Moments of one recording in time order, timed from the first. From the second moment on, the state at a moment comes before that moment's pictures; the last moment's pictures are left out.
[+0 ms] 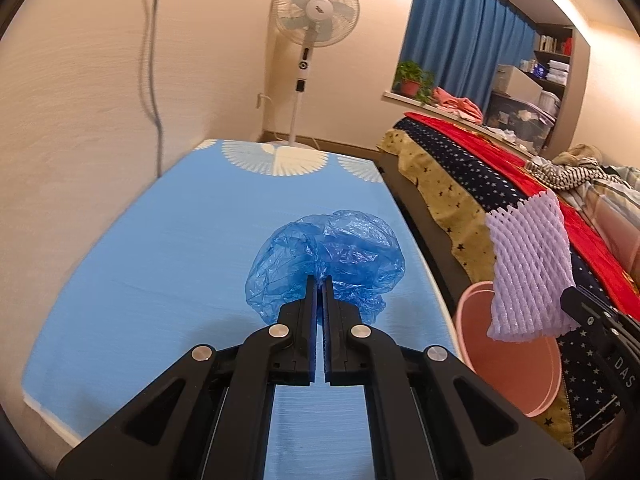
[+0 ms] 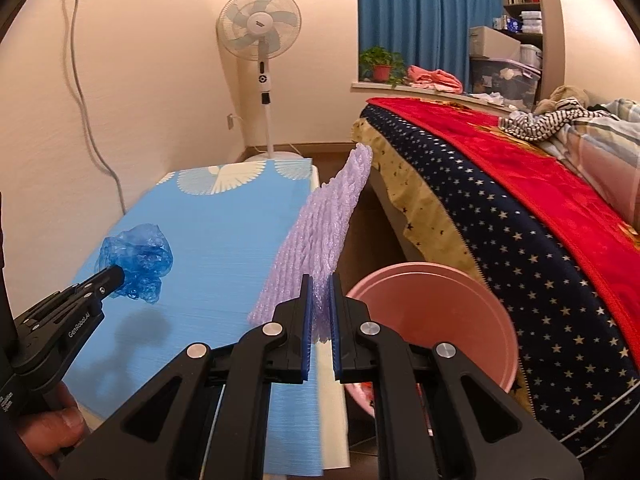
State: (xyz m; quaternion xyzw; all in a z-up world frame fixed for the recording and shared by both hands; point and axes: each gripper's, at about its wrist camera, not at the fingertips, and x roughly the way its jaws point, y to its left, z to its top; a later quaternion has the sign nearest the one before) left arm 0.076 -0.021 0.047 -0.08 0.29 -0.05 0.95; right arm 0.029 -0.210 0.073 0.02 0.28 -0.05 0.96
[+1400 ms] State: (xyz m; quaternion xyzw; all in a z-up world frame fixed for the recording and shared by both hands) left arm 0.090 -0.189 0.009 -0.02 0.34 -0.23 0.91; right arm 0.012 -0.332 0.053 0.05 0.32 -0.19 0.93
